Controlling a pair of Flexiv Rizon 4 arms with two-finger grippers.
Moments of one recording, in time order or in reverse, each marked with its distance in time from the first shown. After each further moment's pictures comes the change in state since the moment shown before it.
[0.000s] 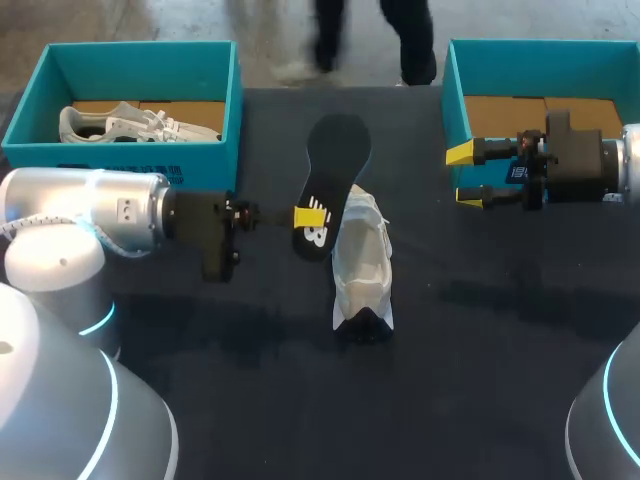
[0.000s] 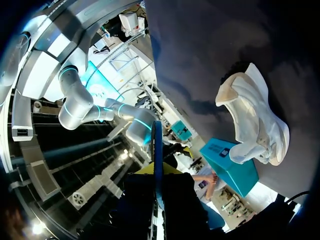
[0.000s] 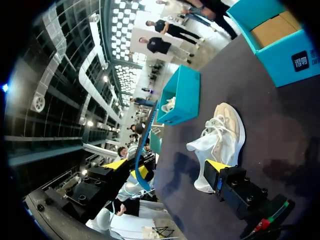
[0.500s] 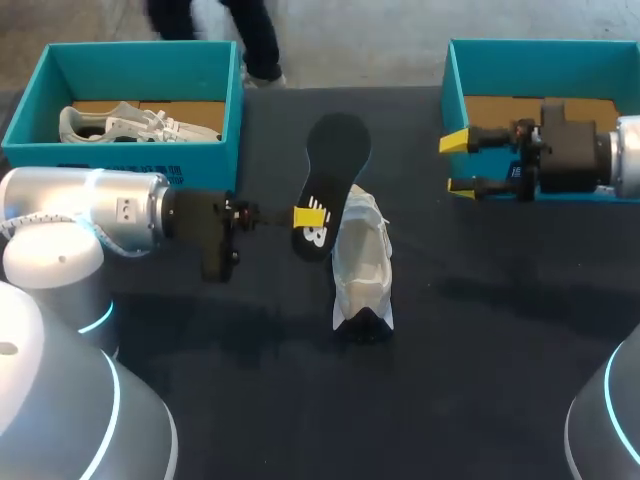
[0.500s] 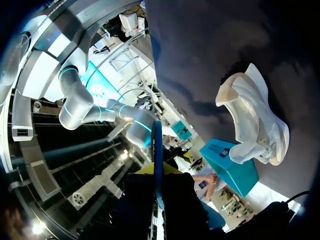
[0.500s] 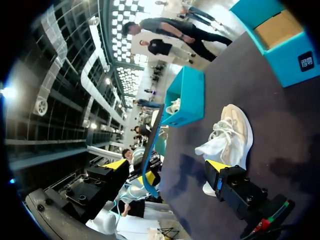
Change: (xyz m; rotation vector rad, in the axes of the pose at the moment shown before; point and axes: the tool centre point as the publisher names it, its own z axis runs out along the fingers) left arm 0.000 0.000 0.000 0.002 0.001 0.000; right arm 0.014 0.011 0.012 -0.006 0.034 0.027
